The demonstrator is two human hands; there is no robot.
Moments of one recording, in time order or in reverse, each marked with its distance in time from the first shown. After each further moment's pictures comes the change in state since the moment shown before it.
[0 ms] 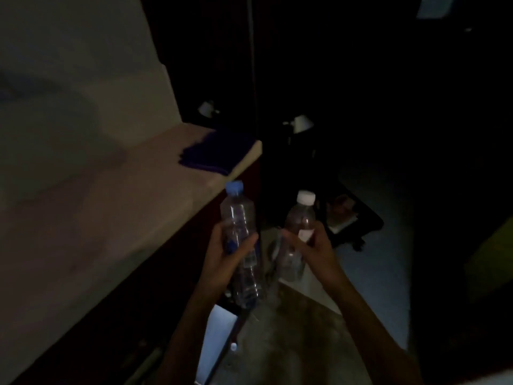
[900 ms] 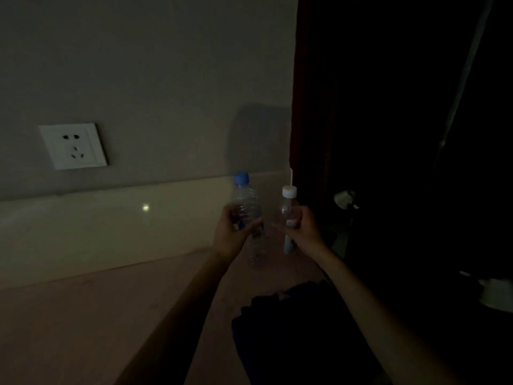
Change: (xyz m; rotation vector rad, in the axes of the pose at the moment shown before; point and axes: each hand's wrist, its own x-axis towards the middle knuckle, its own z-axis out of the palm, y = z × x) left_hand 0.432 0.110 -0.154 0.412 0.773 0.420; right_hand 0.476 -0.096 0.349 -0.213 -0.672 -0.398
